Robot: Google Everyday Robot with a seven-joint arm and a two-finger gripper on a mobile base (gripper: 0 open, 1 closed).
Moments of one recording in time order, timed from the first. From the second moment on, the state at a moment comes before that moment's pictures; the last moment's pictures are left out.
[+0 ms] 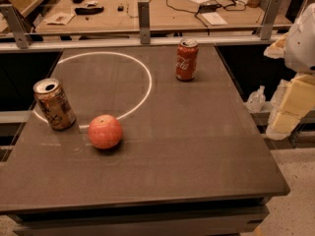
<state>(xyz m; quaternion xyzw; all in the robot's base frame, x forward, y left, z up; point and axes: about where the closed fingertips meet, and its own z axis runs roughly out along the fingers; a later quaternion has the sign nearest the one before) 0.438 -0.217 0.976 -0.60 0.78 -0.03 0.16</state>
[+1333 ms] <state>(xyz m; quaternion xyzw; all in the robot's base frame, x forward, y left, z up) 0.435 -0.209 0.963 -0.57 0.78 0.11 0.25</state>
